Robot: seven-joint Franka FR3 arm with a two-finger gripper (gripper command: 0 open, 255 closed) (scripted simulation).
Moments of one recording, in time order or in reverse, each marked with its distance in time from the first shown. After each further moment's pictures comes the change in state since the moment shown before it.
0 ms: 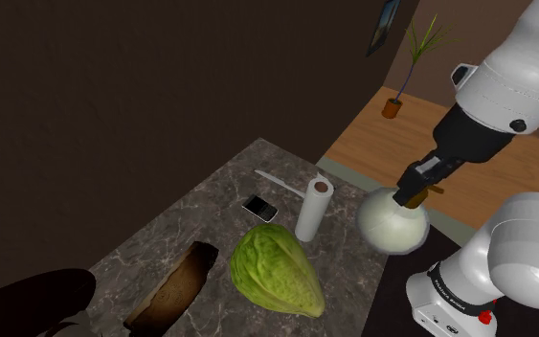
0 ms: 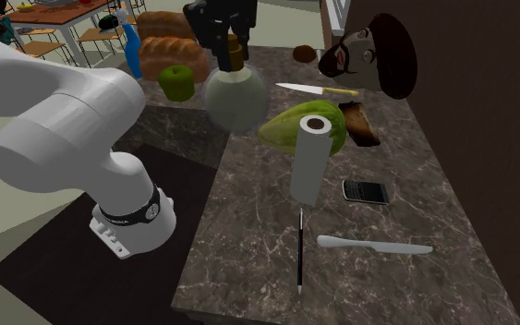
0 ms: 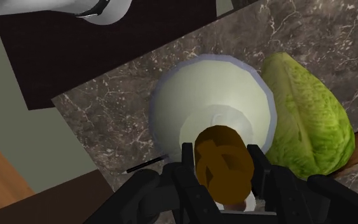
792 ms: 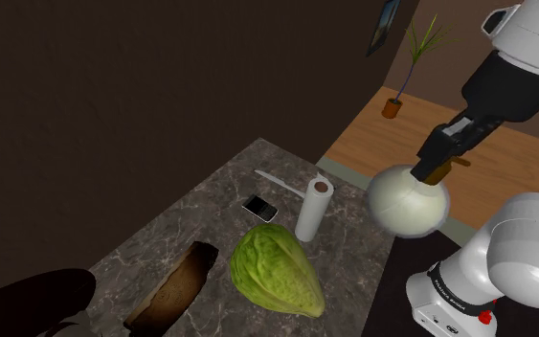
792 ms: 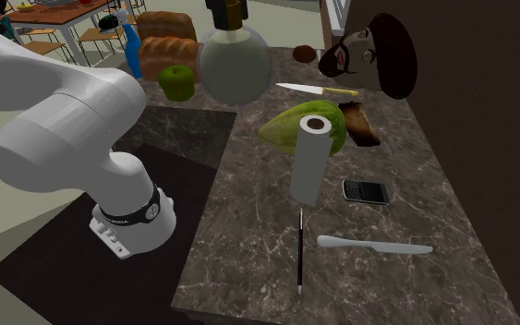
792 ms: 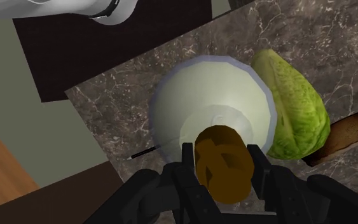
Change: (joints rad) arm -0.023 0.078 -0.033 0.195 -0.036 -0.117 0.009
